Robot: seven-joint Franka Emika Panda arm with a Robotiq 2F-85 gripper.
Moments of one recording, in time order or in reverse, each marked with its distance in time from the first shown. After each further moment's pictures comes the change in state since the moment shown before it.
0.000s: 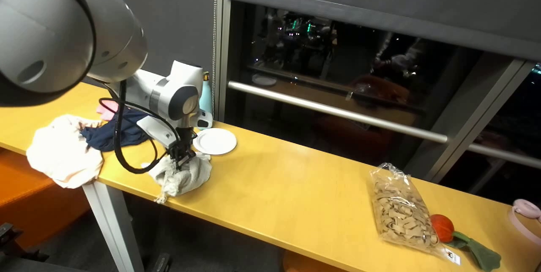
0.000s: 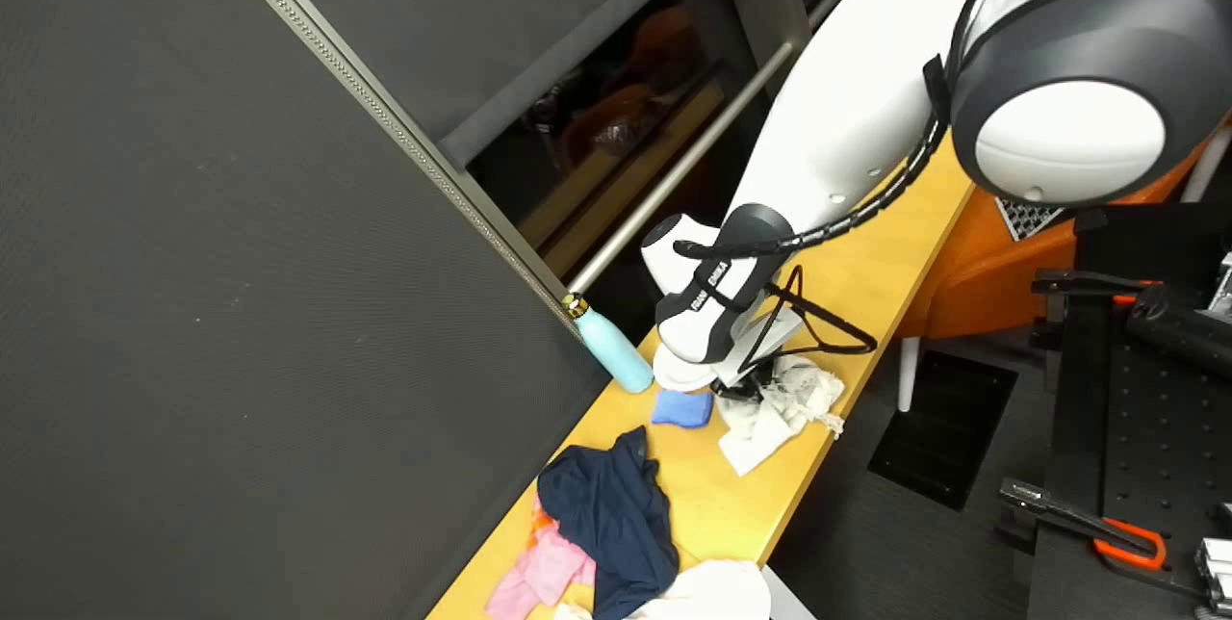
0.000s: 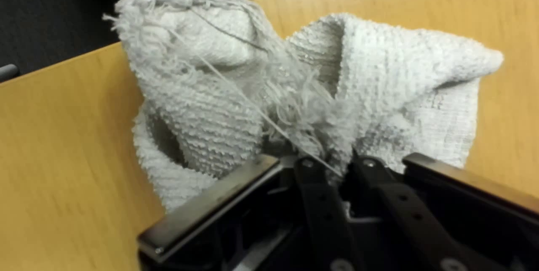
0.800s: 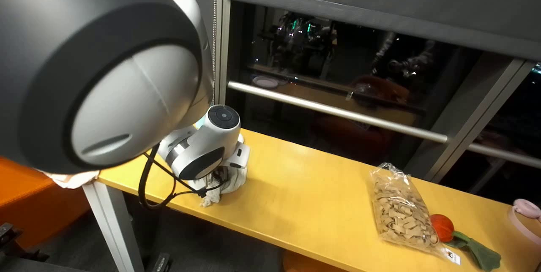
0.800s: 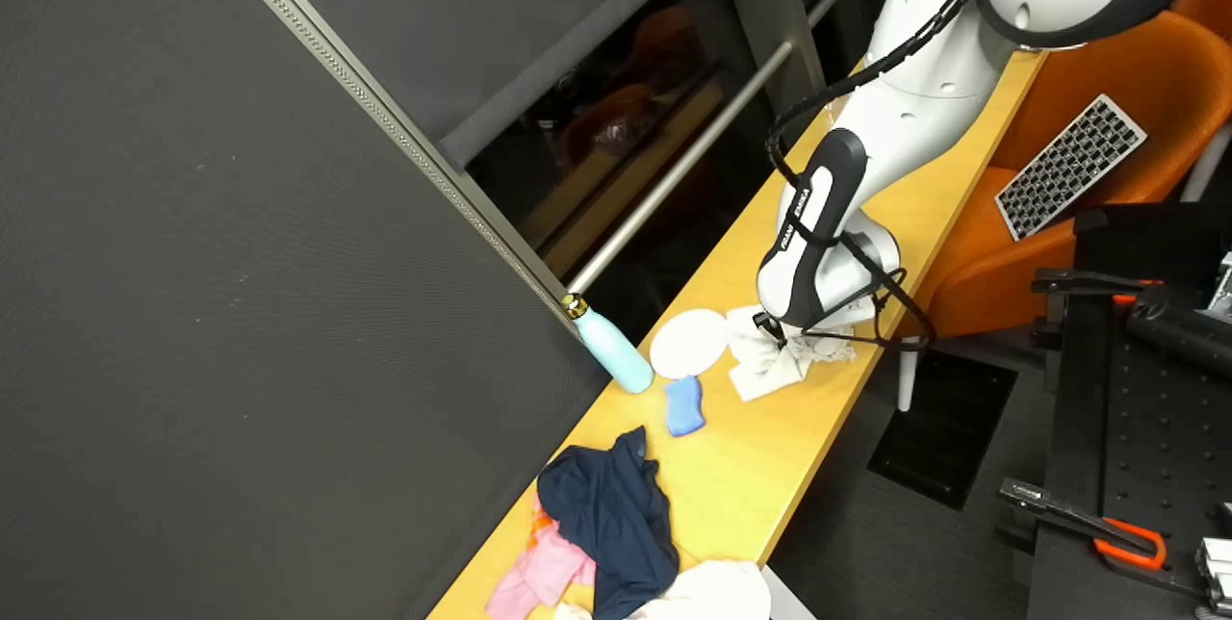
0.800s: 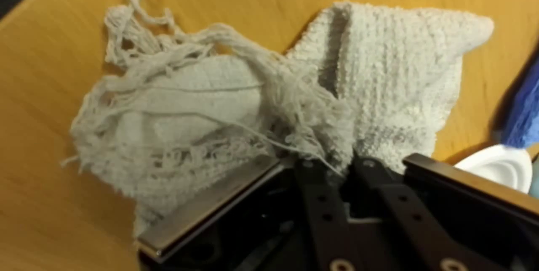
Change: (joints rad) arm -0.378 -0.053 0.256 -0.416 0.112 0.782 -0.155
